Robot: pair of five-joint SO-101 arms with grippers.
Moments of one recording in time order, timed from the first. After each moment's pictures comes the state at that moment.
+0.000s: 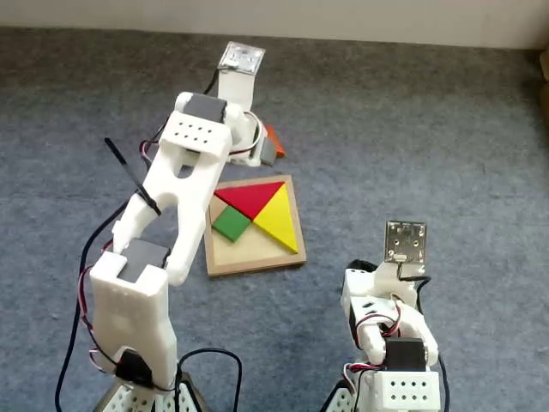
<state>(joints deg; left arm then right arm) 10.2 25.2 -21.1 73.4 8.0 -4.0 -98.4 96.1 54.2 -1.3</state>
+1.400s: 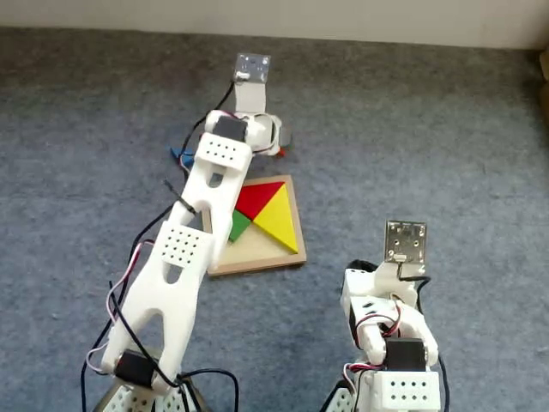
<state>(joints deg) 10.4 83.6 -85.8 67.7 15.3 -4.0 -98.4 96.1 54.2 -1.3</state>
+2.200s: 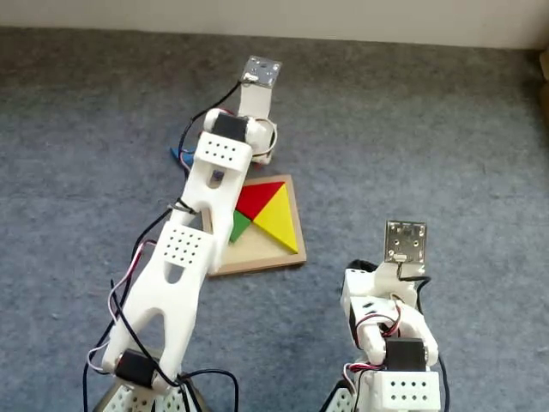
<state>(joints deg) 9.9 83.4 -94.0 83.7 7.1 -4.0 -98.5 96.1 54.2 -1.3</state>
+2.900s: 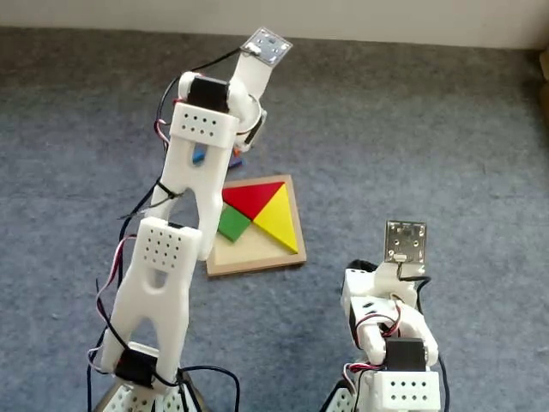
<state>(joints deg) 9.5 58.6 -83.5 101.1 -11.4 -4.0 -98.5 96.1 54.2 -1.3</state>
